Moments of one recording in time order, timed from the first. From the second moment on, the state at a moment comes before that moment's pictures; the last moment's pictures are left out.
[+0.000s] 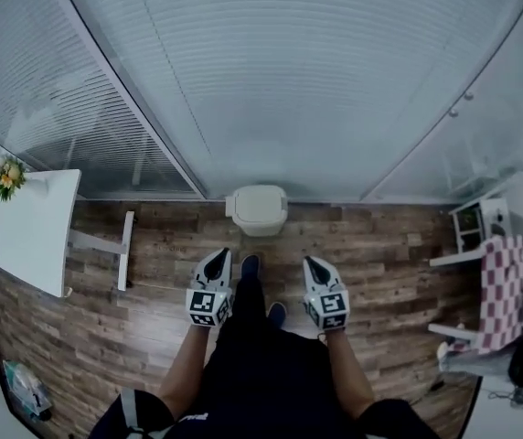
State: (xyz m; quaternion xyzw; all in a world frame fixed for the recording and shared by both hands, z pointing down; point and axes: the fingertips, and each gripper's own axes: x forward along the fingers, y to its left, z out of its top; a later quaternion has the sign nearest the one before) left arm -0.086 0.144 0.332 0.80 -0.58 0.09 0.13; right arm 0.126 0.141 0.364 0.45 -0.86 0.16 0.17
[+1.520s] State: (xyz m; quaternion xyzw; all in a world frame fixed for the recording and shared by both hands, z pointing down) left arm -0.119 0.183 0.275 0.78 -0.61 0.04 0.09; right arm 0.114 0.147 0.318 0.44 -0.88 0.15 0.09
